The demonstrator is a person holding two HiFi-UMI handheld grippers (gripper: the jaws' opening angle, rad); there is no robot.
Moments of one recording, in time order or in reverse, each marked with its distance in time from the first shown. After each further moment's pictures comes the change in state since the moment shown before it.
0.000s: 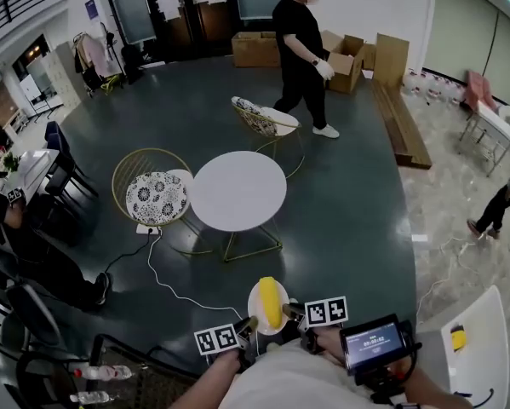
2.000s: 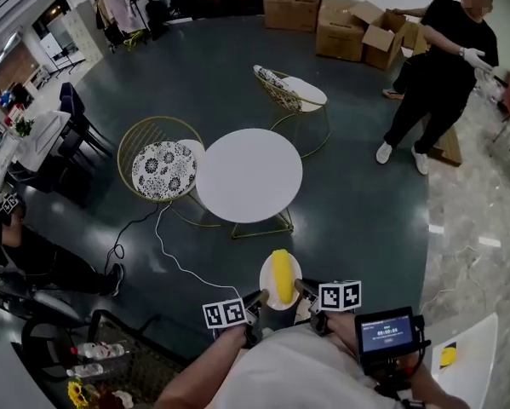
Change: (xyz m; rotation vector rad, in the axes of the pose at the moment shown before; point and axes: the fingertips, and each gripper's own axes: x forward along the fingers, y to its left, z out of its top) left arm 0.109 -0.031 0.082 -0.054 -0.035 -0.001; right arm 0.007 -0.061 0.131 -0.068 0.013 0.047
